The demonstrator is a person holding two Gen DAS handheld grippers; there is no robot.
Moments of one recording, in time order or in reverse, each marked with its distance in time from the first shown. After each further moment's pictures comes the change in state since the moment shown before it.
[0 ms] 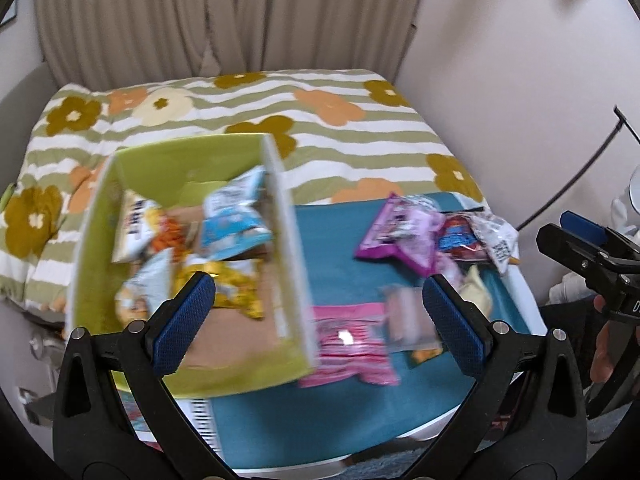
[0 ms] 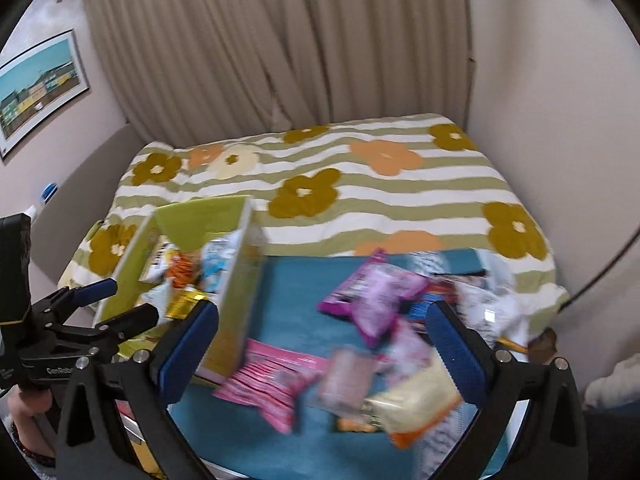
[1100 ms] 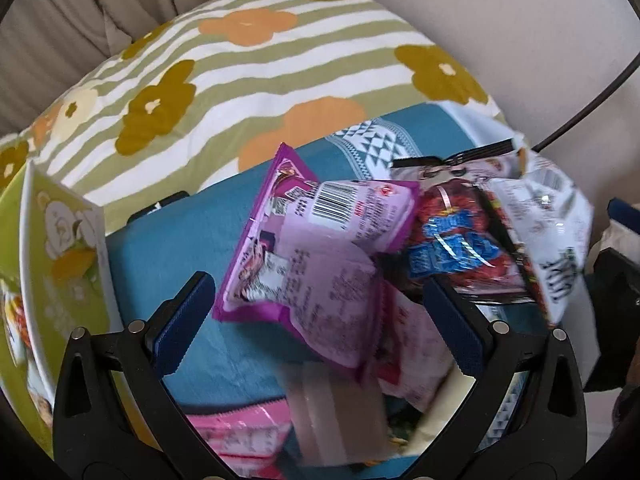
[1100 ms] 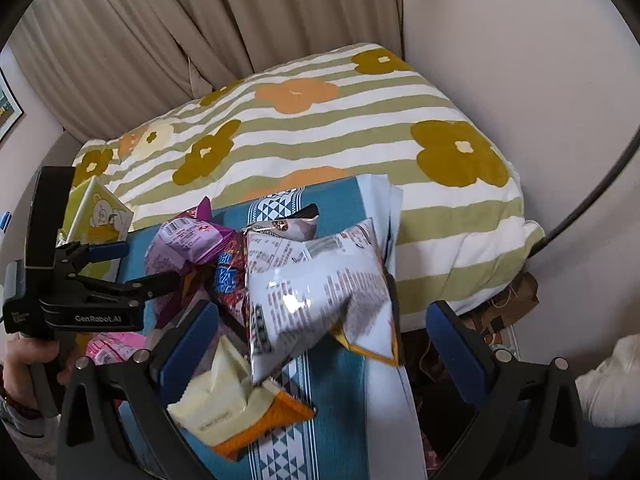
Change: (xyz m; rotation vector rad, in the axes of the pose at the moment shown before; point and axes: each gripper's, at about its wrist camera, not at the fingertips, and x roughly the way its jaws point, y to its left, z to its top) left arm 0.251 -0.154 0.035 0.255 0.330 0.044; right arm 0.099 -0.212 -0.034 0.145 0.189 -0.053
